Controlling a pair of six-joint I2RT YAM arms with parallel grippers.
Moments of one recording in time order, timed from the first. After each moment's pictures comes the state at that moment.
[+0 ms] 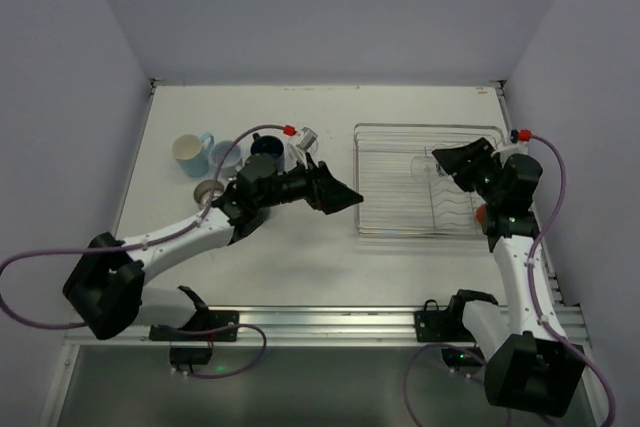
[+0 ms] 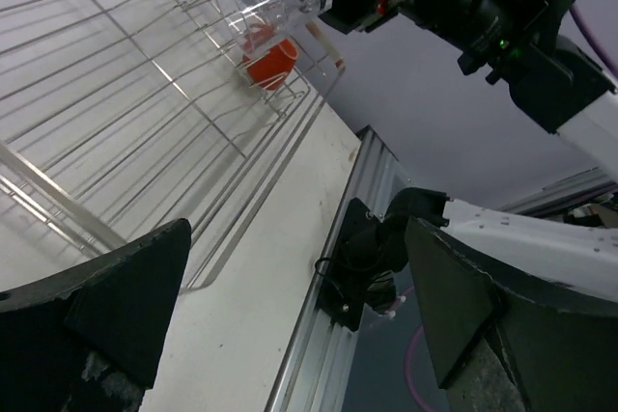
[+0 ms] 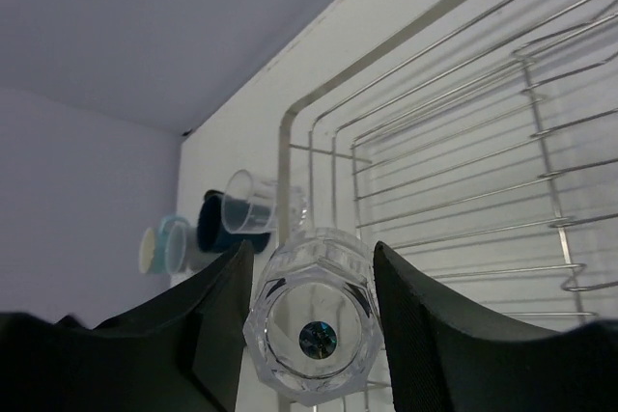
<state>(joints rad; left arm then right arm) -0.73 1.25 0.74 0.44 0.49 -0.72 -0.18 0.92 0.66 -0.05 -0.42 0.80</state>
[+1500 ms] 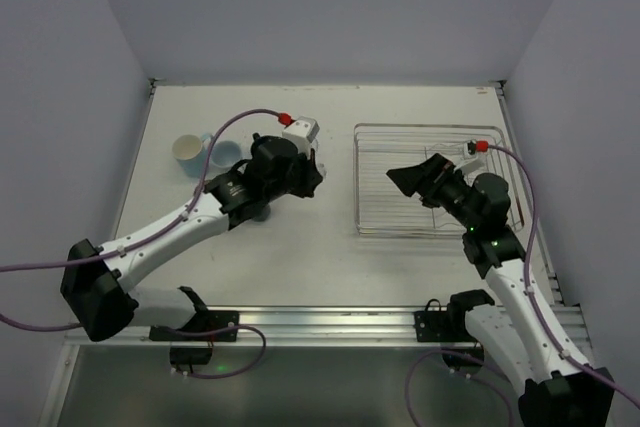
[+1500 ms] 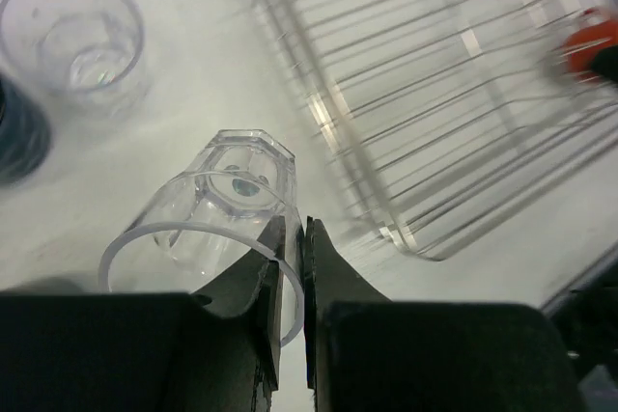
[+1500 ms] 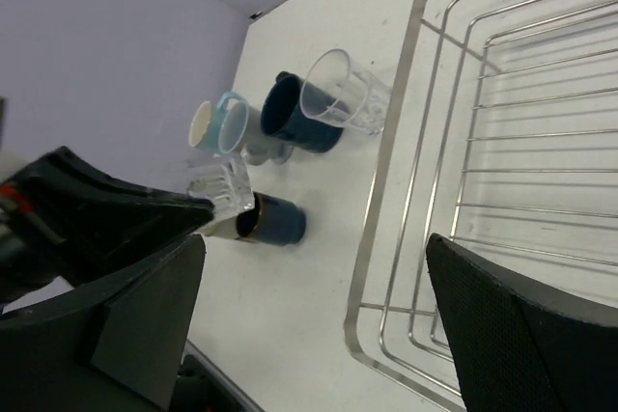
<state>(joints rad) -0.80 1.28 1.07 -0.26 -0.09 -0.42 0.19 0.74 0.55 0.02 -0.39 0.83</state>
